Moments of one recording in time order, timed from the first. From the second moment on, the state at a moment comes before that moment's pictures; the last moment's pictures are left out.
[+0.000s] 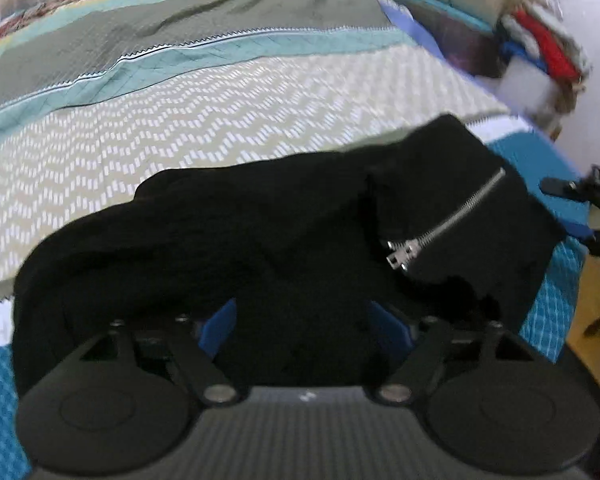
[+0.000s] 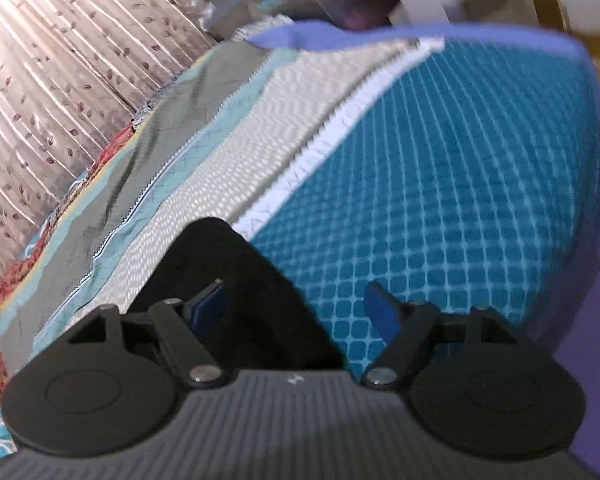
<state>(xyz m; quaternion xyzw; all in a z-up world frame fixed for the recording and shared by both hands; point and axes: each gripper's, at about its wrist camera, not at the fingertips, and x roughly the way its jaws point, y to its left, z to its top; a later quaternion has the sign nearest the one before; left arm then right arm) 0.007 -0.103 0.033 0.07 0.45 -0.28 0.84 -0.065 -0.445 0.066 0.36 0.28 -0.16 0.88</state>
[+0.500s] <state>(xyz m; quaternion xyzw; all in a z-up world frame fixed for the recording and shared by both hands) 0.034 -0.177 0.146 -0.04 0.45 -0.40 0.80 -0.045 -0.357 0.122 0.20 0.25 0.03 0.95</state>
